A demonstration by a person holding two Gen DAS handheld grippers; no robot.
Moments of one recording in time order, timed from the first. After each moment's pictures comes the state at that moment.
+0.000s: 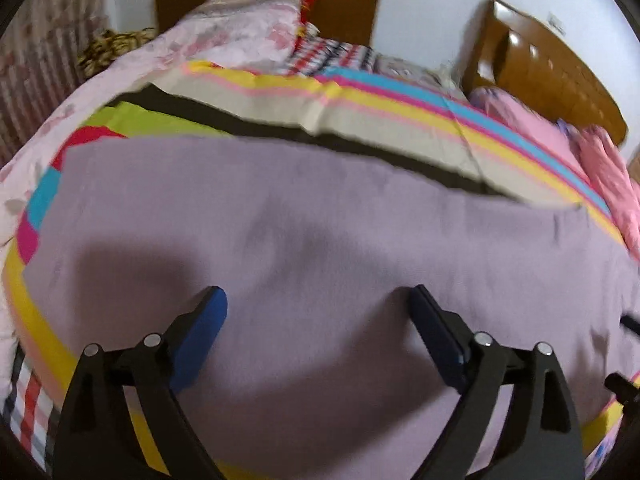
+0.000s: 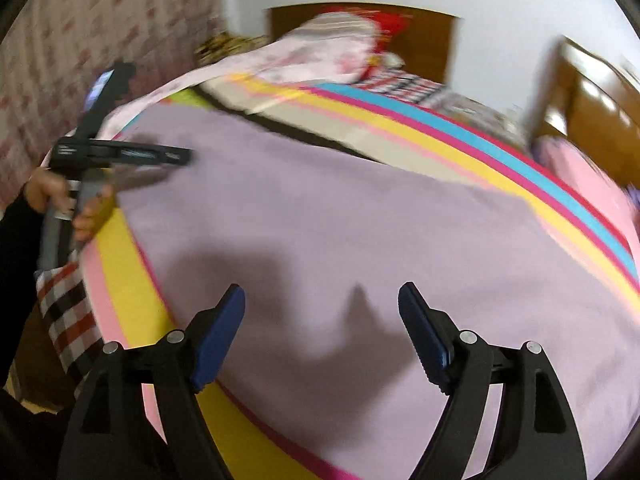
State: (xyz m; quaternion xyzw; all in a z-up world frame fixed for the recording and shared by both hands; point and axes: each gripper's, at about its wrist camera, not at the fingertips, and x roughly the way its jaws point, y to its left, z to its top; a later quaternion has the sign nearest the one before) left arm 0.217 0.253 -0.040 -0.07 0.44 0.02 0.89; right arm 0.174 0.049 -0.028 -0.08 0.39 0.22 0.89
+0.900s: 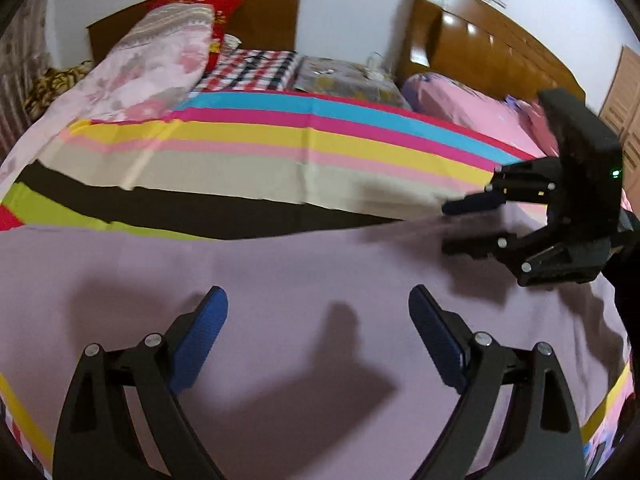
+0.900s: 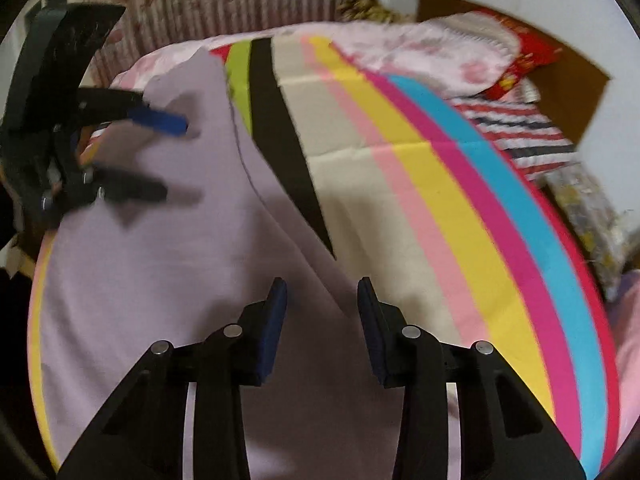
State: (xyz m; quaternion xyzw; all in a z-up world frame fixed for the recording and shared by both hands) left arm 0.256 0.112 -0.029 -0.03 0.44 -0.07 0.90; right arm 0.381 0.041 -0.049 -0.24 0.39 0.49 0.74
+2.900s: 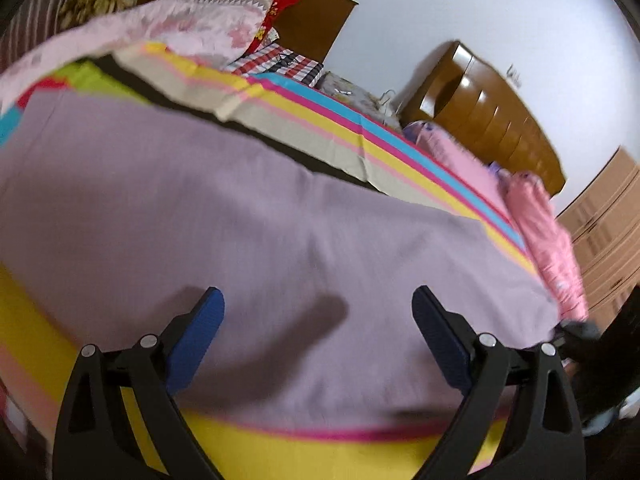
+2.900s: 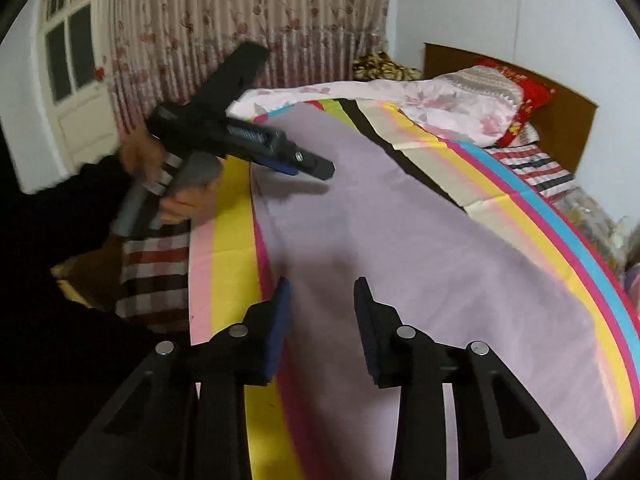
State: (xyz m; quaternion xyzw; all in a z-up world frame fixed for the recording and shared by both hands) left arm 0.157 0.217 -0.033 -0.21 0.41 -0.09 0.89; right arm 0.145 0.081 -0.008 -0.19 0.30 0.47 0.80
